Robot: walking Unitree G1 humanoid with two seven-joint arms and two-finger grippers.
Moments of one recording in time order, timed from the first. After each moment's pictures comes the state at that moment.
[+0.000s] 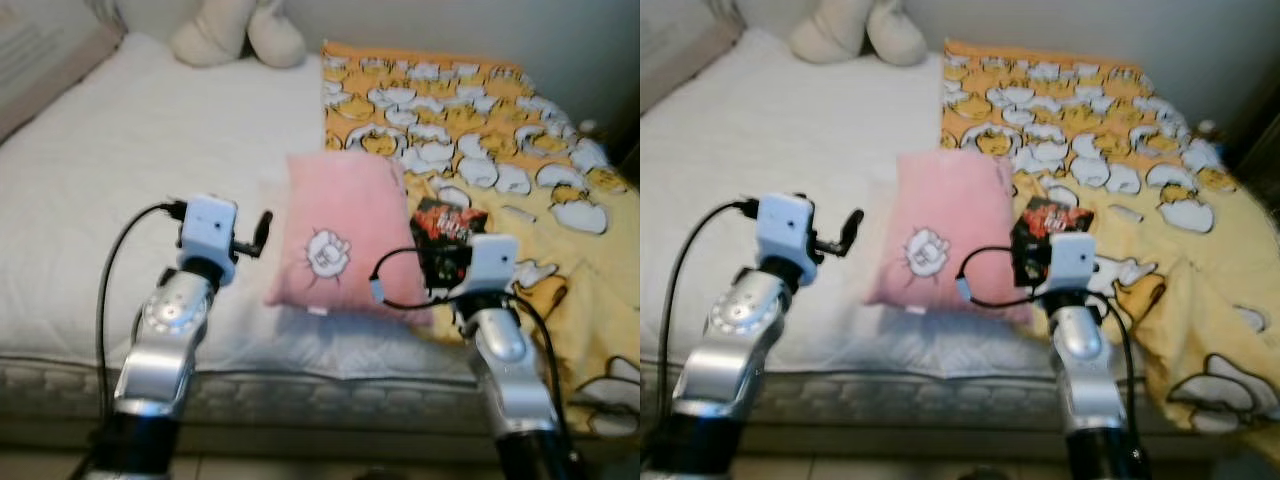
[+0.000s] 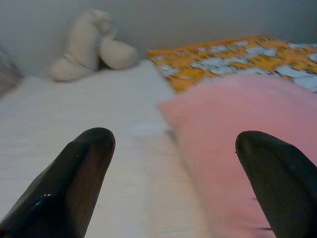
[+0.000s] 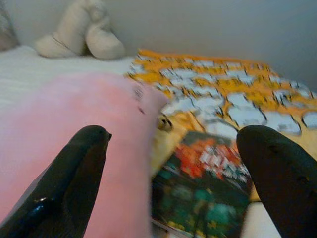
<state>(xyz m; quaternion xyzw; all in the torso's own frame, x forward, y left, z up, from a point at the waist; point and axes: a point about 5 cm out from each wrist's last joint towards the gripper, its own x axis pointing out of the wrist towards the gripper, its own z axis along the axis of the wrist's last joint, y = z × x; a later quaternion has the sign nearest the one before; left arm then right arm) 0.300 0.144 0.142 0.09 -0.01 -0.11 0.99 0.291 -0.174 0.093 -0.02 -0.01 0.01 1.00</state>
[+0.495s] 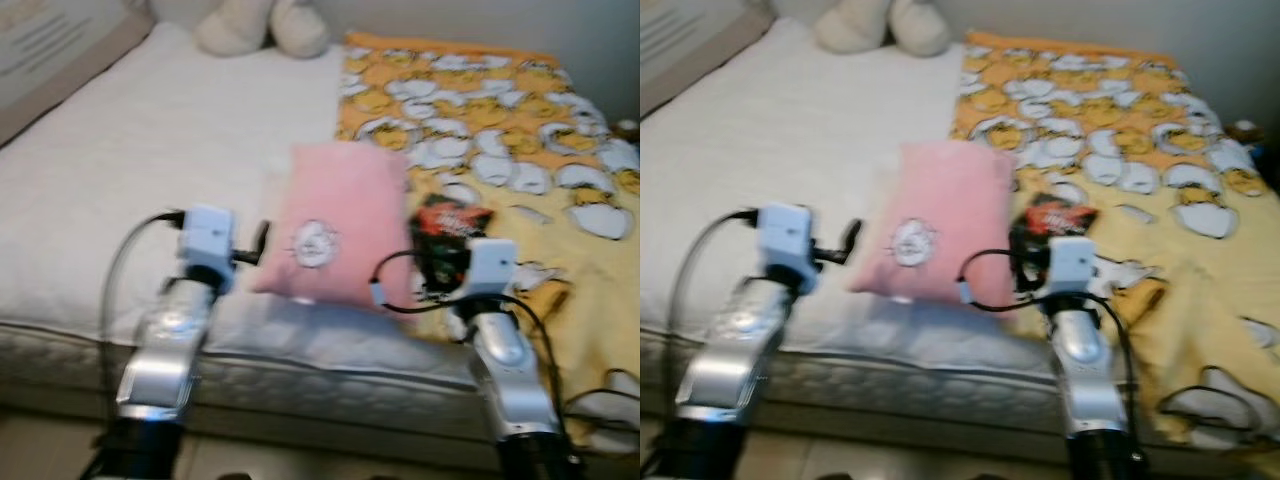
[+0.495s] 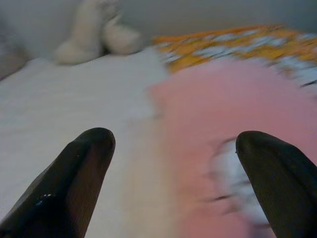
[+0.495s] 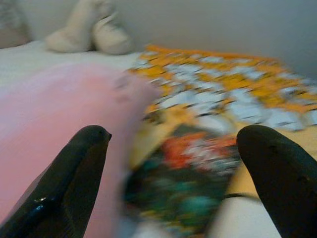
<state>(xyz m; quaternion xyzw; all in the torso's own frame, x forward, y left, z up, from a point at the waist) 0.299 0.145 0.135 0.08 0.01 -0.11 0.99 0.291 -0.177 0.092 -0.02 -0.01 0.00 1.00</state>
